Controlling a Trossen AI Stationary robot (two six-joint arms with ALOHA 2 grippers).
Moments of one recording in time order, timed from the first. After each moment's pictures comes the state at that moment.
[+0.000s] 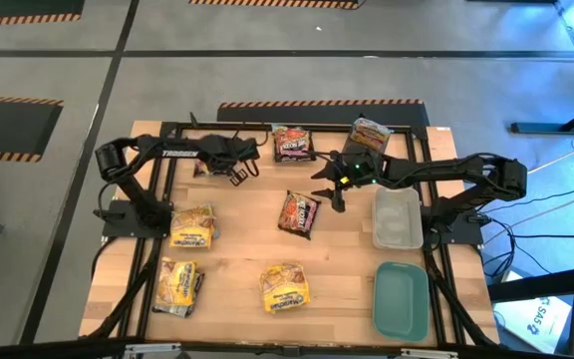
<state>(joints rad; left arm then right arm) 0.46 1.64 0.98 -0.77 -0.53 -0.30 -0.31 1.41 0.69 0.19 -0.29 -0.16</state>
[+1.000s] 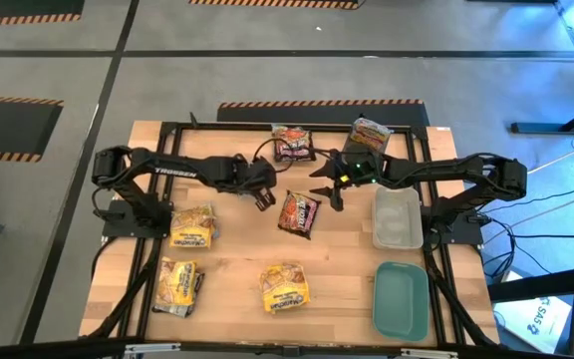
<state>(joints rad) 0.12 1.60 1.11 -0.63 -0.39 -0.47 -0.31 1.41 0.69 0.23 -0.28 -0.12</state>
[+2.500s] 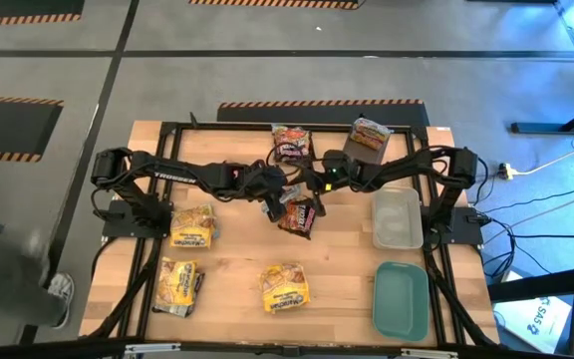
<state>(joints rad) 0.06 1.60 1.11 -0.34 -0.27 -0.30 -0.30 1.80 0.79 0.61 -0.48 -0.32</state>
